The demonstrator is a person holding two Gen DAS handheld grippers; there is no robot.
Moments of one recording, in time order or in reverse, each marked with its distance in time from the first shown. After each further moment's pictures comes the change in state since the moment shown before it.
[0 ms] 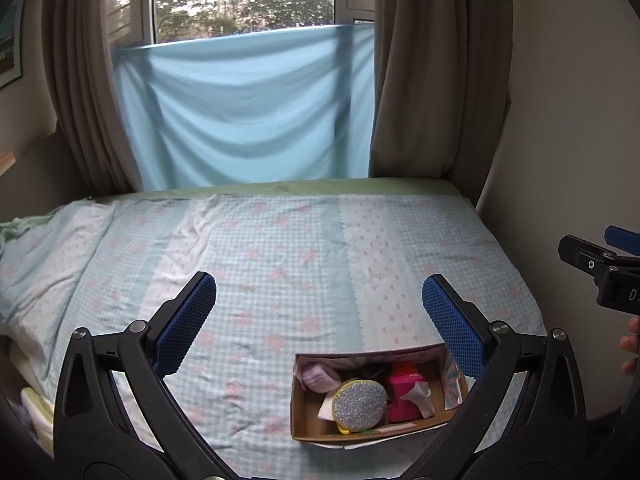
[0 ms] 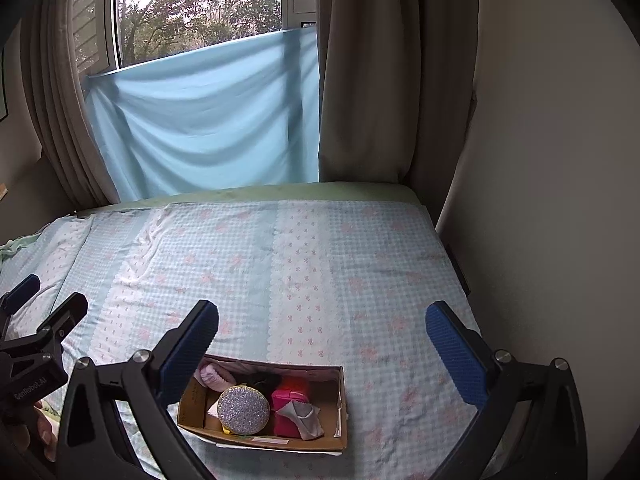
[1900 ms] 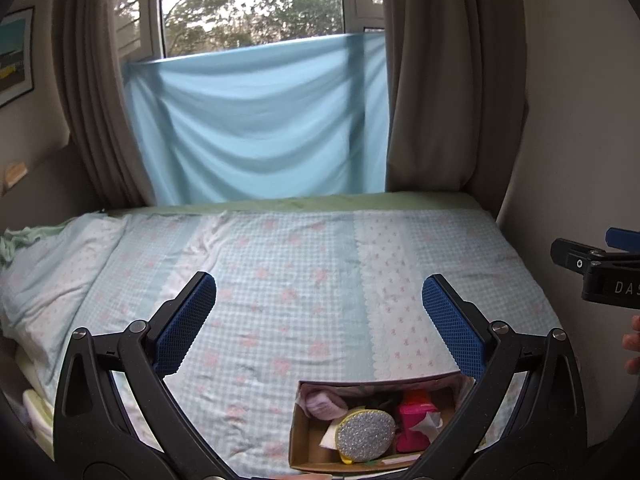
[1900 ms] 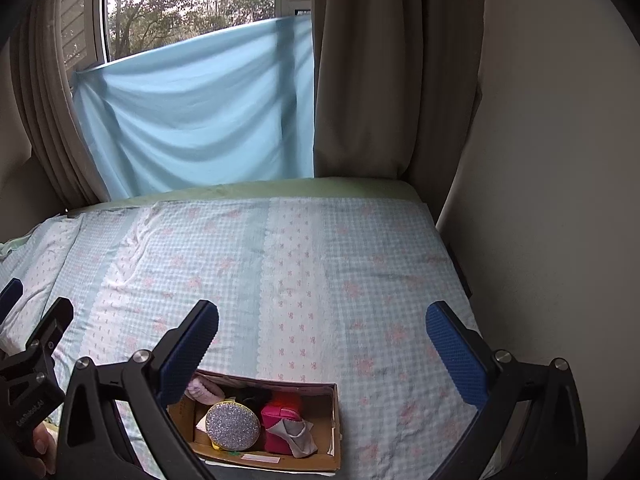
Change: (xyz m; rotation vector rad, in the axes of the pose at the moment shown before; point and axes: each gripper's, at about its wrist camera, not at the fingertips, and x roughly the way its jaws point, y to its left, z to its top) left arm 0.043 -0.027 0.013 0.000 -0.045 0.094; right arm 0.058 -0.015 0.022 -0.002 0.046 -0.006
